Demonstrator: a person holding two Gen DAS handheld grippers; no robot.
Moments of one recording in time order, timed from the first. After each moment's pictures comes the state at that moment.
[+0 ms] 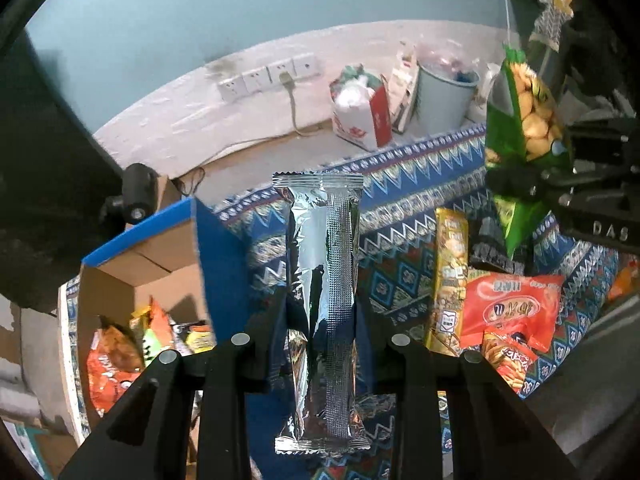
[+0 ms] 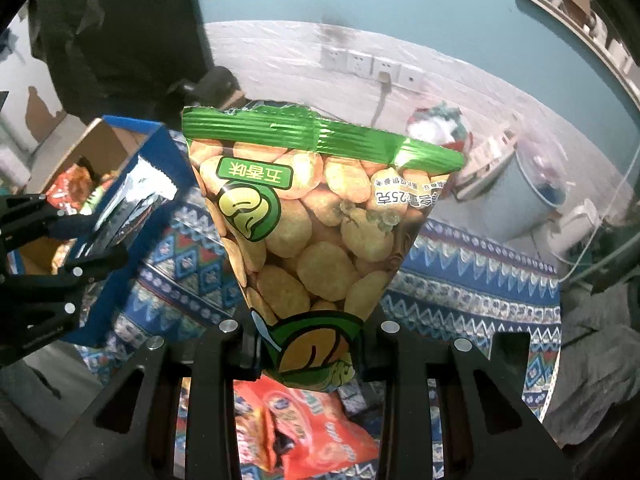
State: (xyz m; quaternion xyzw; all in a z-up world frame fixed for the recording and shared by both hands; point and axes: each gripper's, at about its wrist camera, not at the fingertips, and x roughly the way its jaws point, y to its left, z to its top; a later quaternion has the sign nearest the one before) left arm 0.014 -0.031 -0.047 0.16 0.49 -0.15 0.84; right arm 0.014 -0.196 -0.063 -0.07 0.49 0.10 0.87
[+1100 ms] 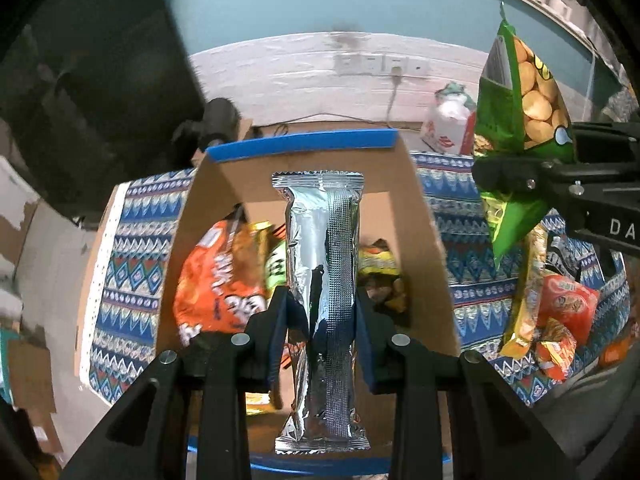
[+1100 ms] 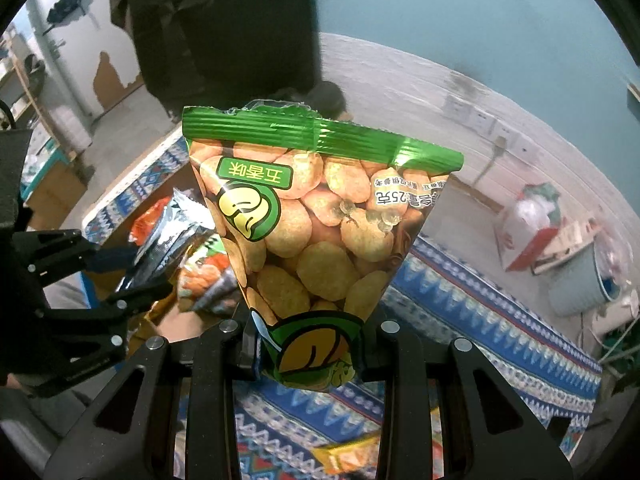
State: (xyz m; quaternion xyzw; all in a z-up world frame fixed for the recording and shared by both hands) left arm -0.003 0.139 -0.046 0.05 0.52 -0.03 0.85; right arm 0.053 -0.010 -0.038 -0.11 0.47 0.23 0.85
